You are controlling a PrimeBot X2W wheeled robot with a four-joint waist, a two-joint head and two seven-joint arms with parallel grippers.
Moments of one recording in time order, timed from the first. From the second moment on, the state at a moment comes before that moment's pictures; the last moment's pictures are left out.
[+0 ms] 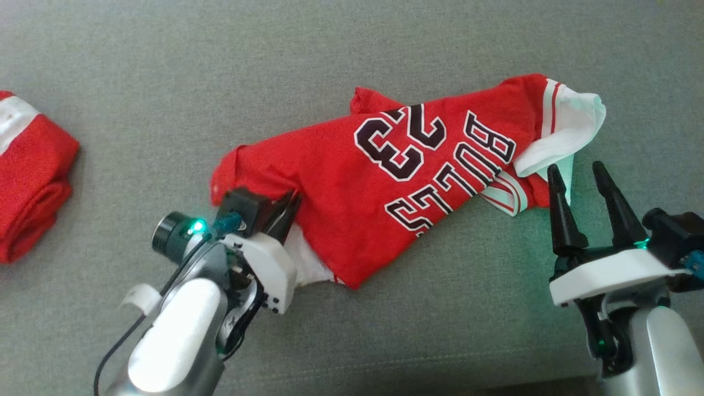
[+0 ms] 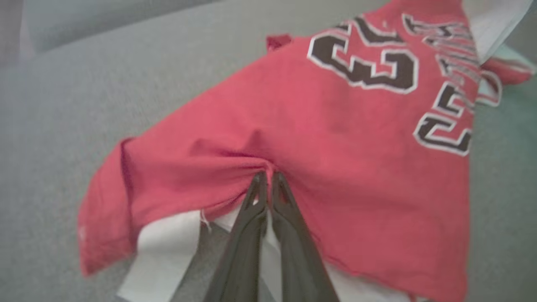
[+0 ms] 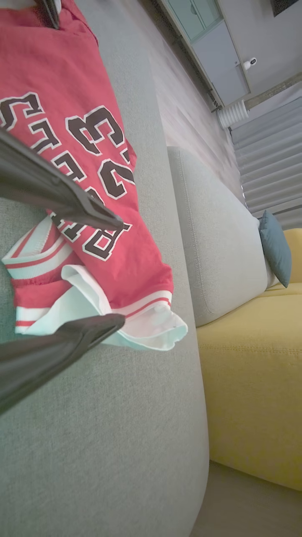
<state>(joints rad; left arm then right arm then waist) -0.35 0.18 -0.51 0.29 -0.22 -0.06 0.13 -0.09 -0.06 0.01 0.00 0.23 0.13 0.04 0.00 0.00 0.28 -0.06</state>
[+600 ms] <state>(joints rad) -0.23 0.22 -0.51 -0.34 -0.26 -0.02 0.21 -0.06 -0.05 -0.02 0.01 0.25 0.13 0.04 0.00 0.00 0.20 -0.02</state>
